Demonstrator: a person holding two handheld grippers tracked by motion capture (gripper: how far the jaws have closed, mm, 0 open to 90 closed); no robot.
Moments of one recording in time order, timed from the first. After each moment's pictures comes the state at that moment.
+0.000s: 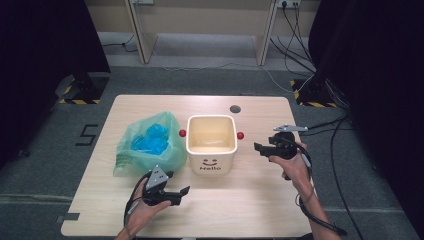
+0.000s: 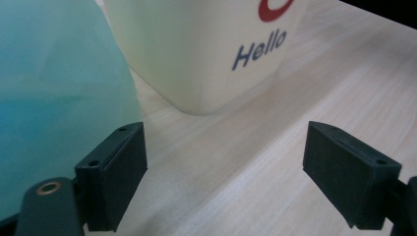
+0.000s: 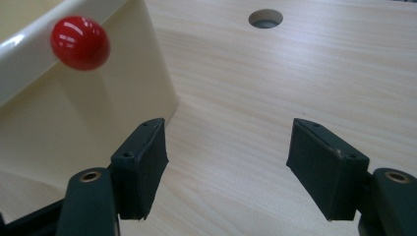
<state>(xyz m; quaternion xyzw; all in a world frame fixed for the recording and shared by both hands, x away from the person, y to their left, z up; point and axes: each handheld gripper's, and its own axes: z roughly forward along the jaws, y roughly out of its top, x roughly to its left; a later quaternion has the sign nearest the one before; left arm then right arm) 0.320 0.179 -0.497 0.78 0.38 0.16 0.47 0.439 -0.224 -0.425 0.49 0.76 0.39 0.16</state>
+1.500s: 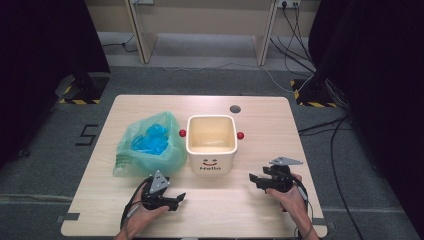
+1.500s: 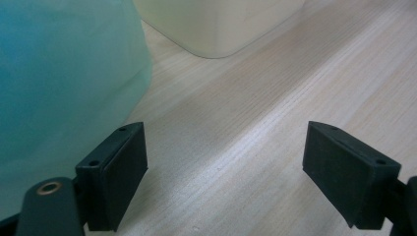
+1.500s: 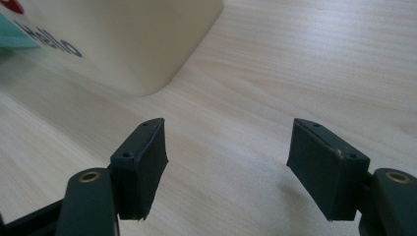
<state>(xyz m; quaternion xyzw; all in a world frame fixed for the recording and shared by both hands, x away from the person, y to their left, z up) 0.319 0.184 -0.516 0.82 0.38 0.17 0.40 0.372 -0.220 -0.491 0.48 0.78 0.40 0.11</state>
